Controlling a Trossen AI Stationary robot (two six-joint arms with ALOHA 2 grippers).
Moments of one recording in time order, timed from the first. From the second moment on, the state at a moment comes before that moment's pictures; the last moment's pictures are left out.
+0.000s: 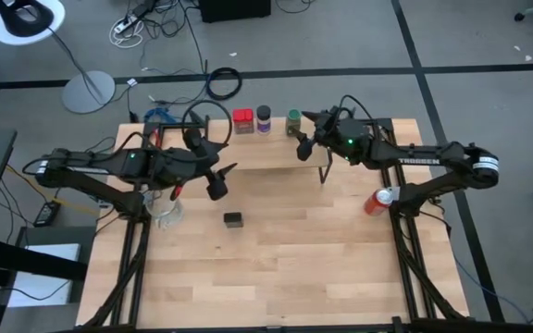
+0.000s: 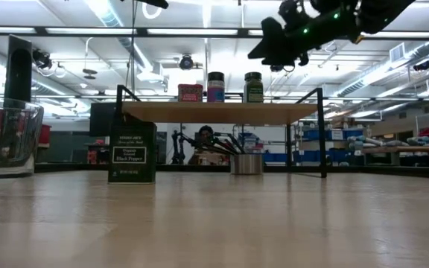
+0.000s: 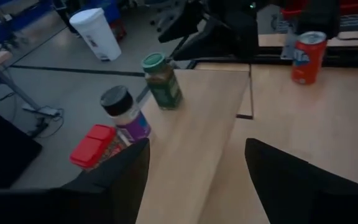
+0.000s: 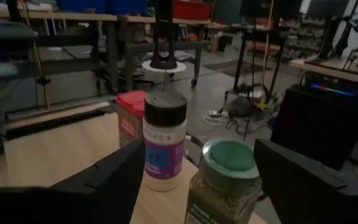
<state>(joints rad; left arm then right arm) -0.10 1.15 1.24 -0.58 -0.64 -0.05 -0.33 1.27 0.78 0.41 0.37 -0.03</state>
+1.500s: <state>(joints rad) -0.08 1.15 1.24 -0.63 -0.66 -0.08 -0.45 1.46 0.79 0.60 0.28 0.07</state>
